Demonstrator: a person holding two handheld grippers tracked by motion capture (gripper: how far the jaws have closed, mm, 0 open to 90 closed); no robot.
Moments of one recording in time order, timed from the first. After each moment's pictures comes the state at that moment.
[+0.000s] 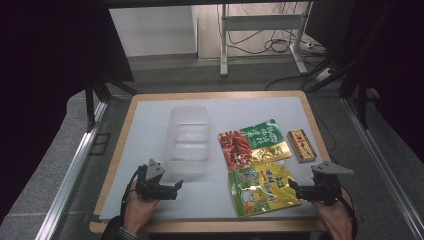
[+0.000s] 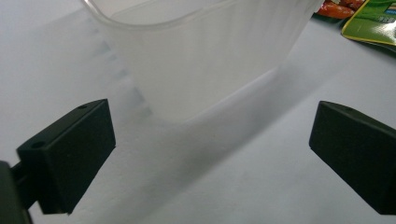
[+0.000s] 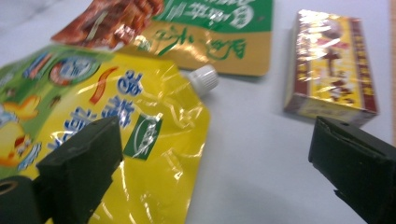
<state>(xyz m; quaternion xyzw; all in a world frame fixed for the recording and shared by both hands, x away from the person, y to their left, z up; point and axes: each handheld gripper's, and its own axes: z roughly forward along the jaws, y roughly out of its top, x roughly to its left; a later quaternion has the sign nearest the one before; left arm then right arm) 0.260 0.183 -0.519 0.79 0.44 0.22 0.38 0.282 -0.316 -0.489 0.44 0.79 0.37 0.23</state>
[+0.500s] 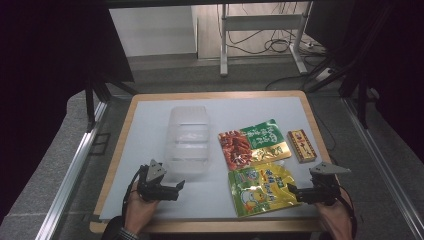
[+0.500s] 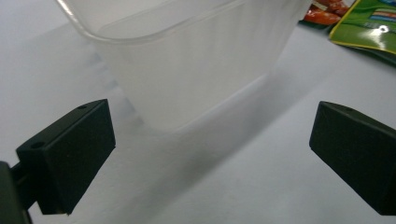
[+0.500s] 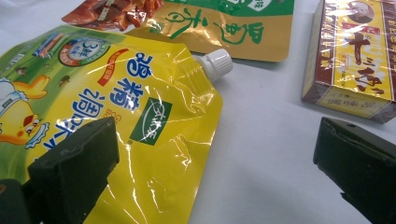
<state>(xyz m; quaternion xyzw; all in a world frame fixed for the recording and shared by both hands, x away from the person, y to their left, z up) 0.259 0.179 -0.519 0.79 0.42 0.22 0.39 0.284 -0.318 -0.495 0.42 0.81 0.36 0.20</state>
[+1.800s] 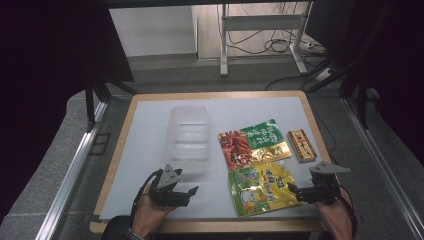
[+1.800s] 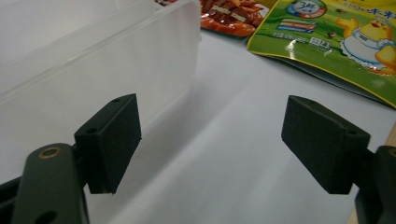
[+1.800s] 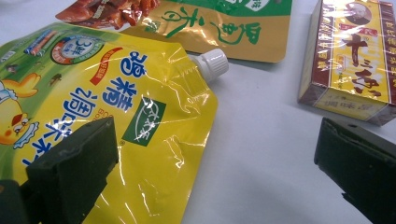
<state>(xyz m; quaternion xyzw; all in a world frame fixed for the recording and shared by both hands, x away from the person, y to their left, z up) 0.245 0.144 -0.507 0.82 0.35 0.18 0.42 0.287 -0.319 -0.498 0.42 0.81 0.36 0.20</state>
